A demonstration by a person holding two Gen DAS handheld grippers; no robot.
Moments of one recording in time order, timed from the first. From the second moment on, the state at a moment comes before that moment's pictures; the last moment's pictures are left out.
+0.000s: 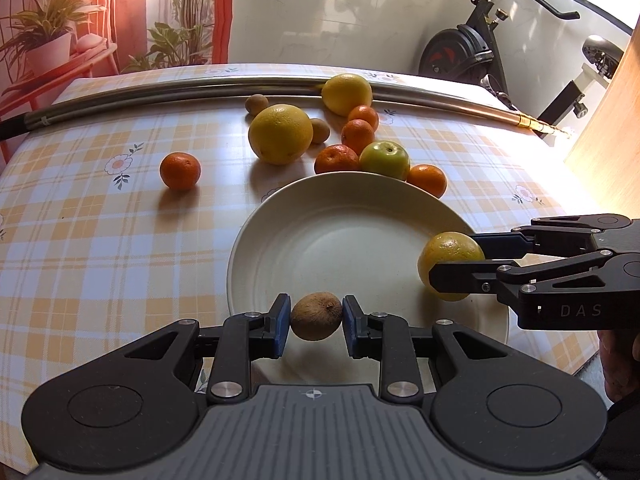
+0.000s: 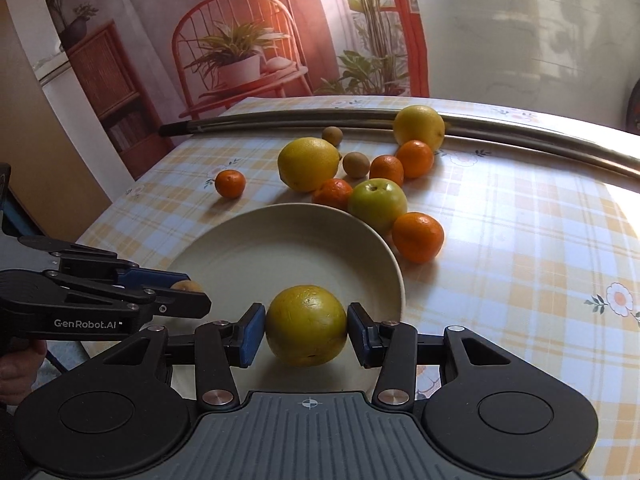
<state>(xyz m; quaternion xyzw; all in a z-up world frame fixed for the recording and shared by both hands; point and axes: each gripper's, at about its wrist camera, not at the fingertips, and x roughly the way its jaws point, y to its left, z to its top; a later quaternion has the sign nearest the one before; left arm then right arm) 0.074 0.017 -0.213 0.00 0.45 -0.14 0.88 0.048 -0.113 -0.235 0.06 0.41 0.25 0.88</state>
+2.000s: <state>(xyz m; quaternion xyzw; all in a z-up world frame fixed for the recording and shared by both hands) 0.067 0.020 -0.206 -0.01 0.42 -0.13 0.90 0.045 -0.136 -0.232 0.08 0.34 0.18 0.92</state>
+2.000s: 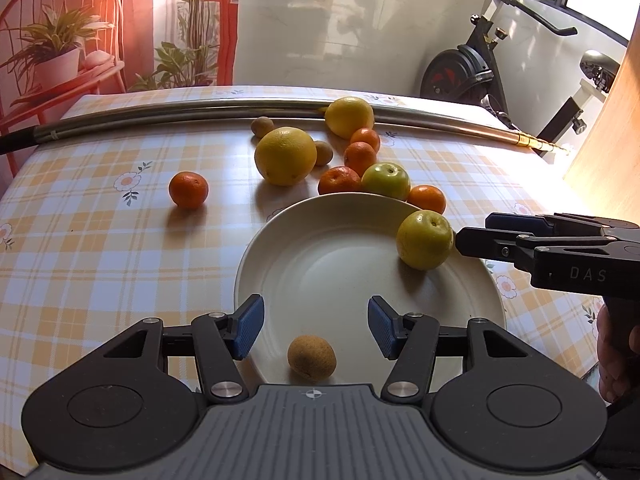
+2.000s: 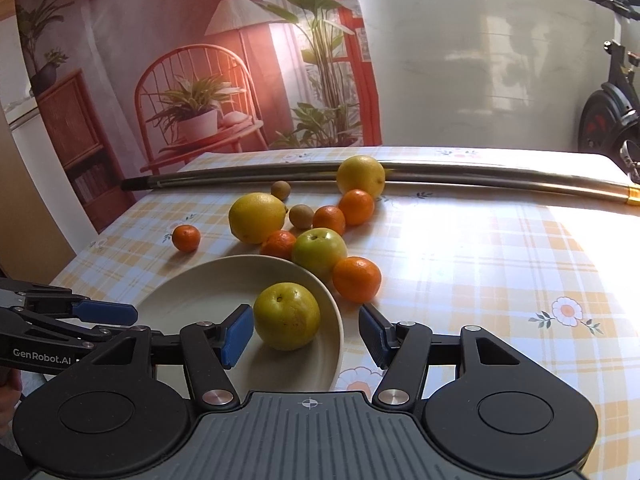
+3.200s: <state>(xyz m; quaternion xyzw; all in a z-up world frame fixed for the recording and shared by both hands) 0.144 0.075 -0.178 0.01 0.37 -0.04 0.93 0.082 -0.162 -0.240 0.10 0.32 0.14 0.93</state>
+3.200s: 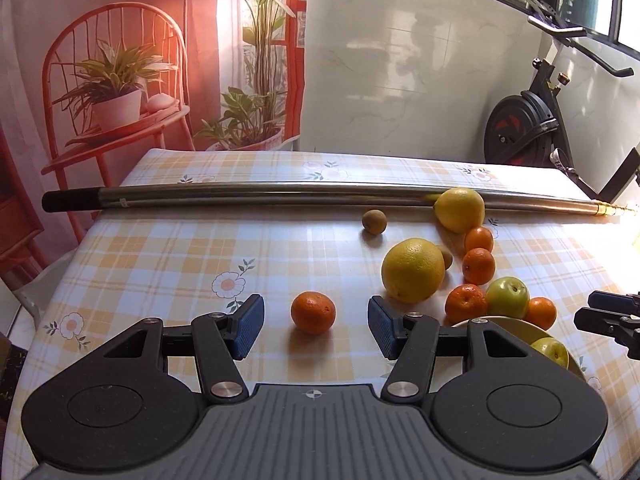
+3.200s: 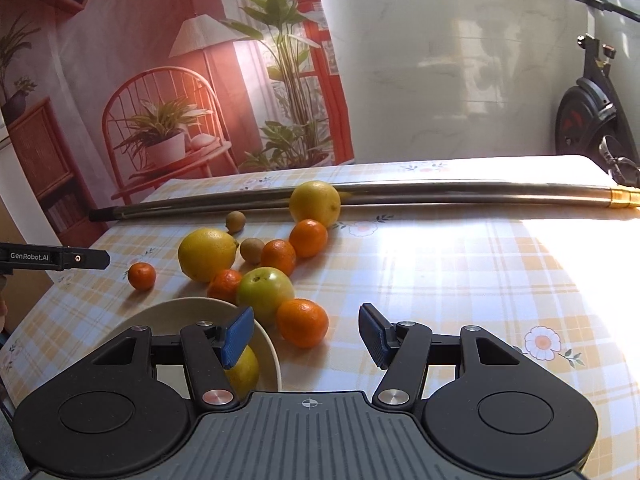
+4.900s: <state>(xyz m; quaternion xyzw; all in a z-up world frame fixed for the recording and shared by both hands) 0.172 0.063 -0.223 0.03 0.39 -0.06 0.92 0.104 -0.168 -0.270 0.13 0.35 0.14 0.92</state>
